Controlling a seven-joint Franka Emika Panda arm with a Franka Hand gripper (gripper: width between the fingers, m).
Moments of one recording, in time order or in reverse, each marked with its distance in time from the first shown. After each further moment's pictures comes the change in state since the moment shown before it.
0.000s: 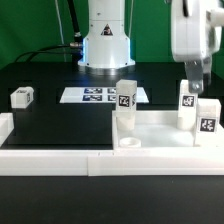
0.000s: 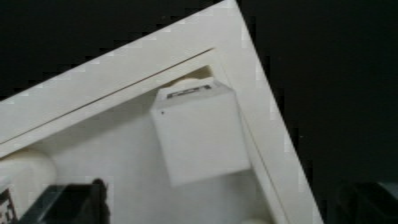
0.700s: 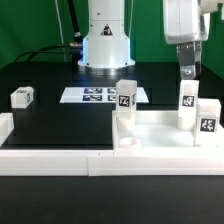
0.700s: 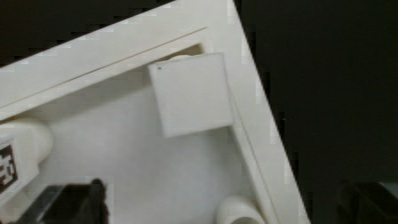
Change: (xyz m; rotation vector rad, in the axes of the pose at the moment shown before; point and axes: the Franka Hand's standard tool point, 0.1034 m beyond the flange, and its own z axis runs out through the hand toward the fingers) arm 0.005 -0.002 -0.004 0.004 0.001 -0.035
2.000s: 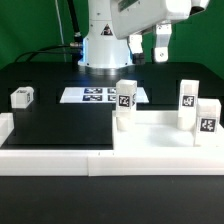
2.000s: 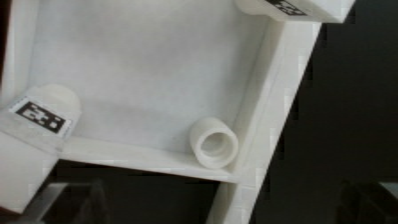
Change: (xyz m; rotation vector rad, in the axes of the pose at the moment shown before) arm 0.064 0.015 -0.024 0.057 0.016 -0.667
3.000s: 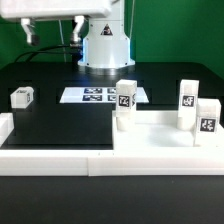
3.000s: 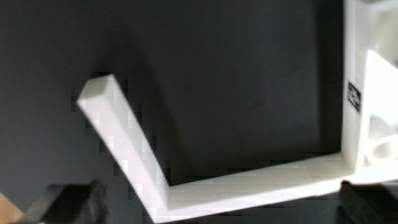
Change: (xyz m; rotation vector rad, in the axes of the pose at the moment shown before) arm 0.124 0.148 -0.054 -0.042 0.133 -1.085
